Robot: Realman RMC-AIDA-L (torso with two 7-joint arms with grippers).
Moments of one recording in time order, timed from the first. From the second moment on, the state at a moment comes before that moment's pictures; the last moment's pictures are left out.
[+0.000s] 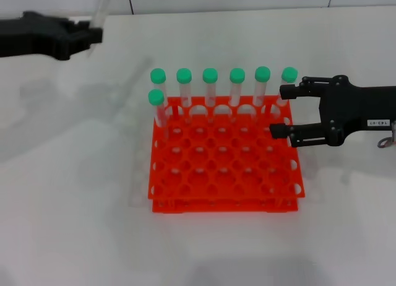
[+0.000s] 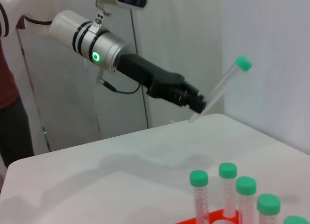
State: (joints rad) left arm -0.56 -2.03 0.78 1.05 2.05 1.43 -1.85; right arm 0.34 2.01 -1.17 -1.07 -1.66 -1.48 1.54
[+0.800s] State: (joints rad) left arm -0.68 -2.07 0.83 0.85 1.89 1.41 -1.51; right arm 0.35 2.01 -1.17 -1.07 -1.65 -1.46 1.54
